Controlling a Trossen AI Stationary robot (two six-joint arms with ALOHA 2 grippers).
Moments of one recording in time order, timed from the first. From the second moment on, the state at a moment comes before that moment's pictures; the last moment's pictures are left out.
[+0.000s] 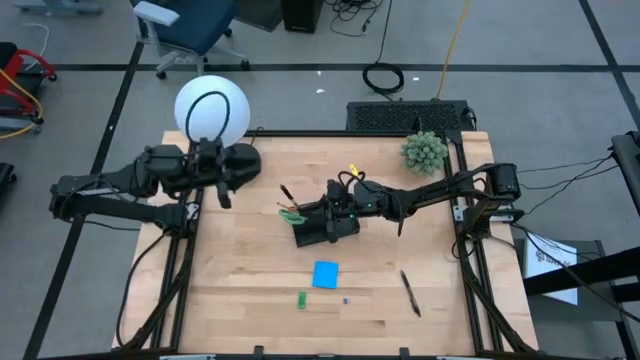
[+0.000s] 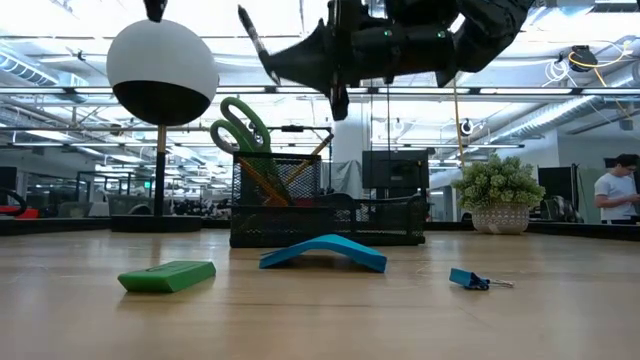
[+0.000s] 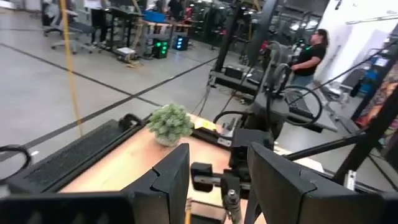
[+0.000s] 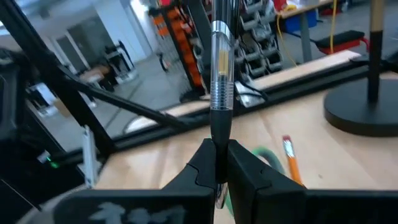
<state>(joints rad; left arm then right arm) 0.07 0.72 0.86 -0.20 -0.16 -0.28 -0.01 1.74 0.92 0.73 -0.07 0.36</state>
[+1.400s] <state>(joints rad) 0.07 1.00 0.86 0.05 -0.08 -0.32 0.00 1.71 0.92 0.89 -0.03 0.43</state>
